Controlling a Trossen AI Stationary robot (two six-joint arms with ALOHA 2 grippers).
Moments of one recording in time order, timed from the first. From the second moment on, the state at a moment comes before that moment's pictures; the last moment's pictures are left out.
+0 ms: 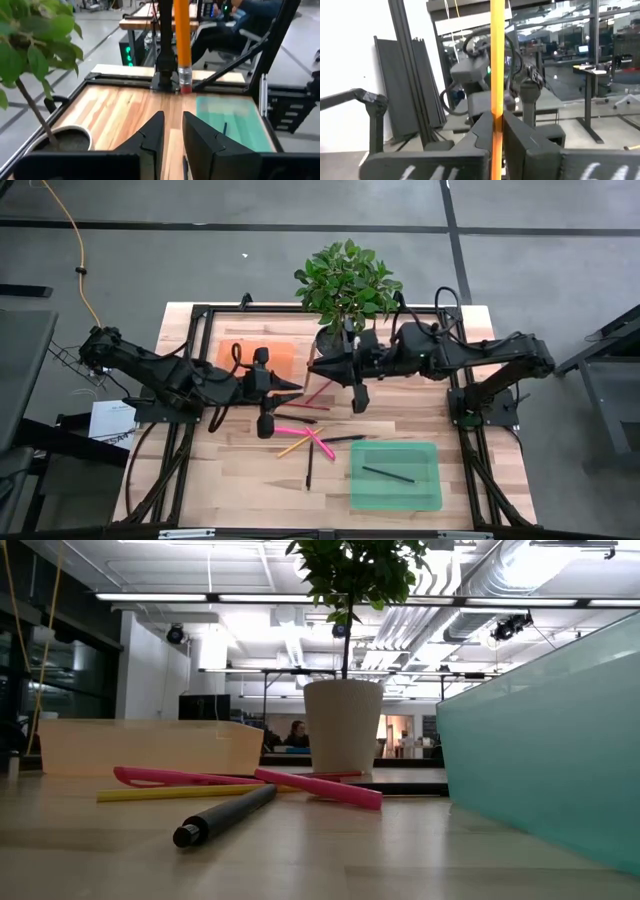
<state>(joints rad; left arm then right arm) -0.27 1.23 1.23 -0.33 -0.52 -0.14 0.14 1.48 1.51 0.14 0.00 0.12</state>
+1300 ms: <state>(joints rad) -0.27 1.23 1.23 -0.71 -0.37 -0.23 0.42 1.46 1.50 -0.61 0.06 0.56</state>
